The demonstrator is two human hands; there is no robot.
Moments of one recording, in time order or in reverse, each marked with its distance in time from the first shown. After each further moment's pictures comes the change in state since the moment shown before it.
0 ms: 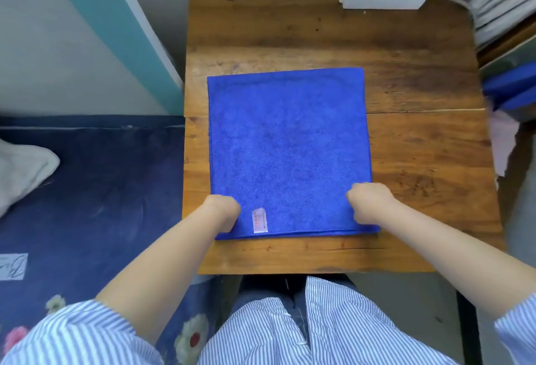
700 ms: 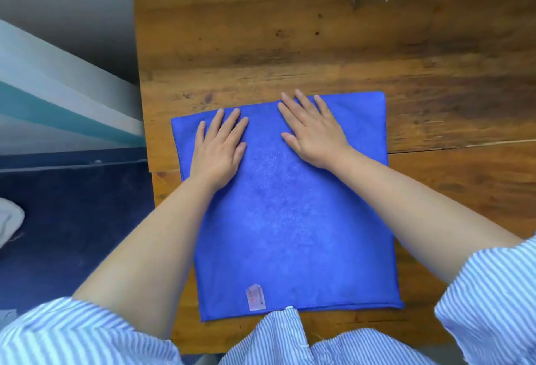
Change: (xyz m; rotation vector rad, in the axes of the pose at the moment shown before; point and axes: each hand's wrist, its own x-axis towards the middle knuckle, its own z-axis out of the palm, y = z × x) left_hand 0.126 -0.092 -0.122 -0.561 0.770 -0.102; right_hand 0.196 0.030 -0.116 0.307 0.496 -0.176
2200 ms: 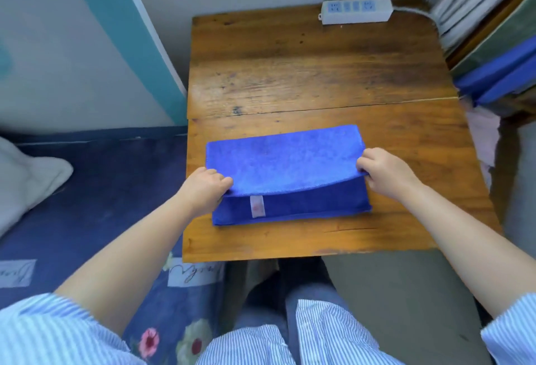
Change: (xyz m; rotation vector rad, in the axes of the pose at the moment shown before) left_hand -0.236 0.003 0.007 0.580 -0.094 0.295; right_hand -0.278 -0.019 0.015 -0.005 0.247 0.059
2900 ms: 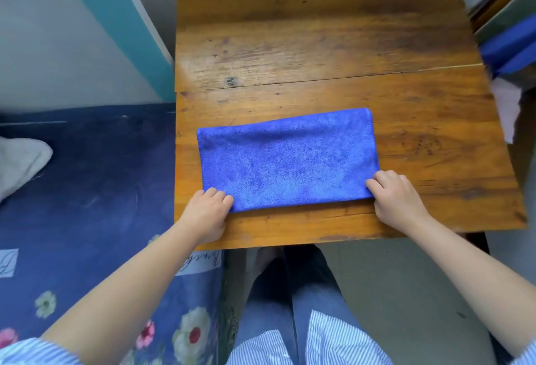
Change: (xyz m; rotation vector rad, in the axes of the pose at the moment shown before) left_hand -0.017 0.051 0.060 -0.093 -0.107 -0.047; right_hand -0.051 -0.008 0.082 -0.160 0.158 -0.022
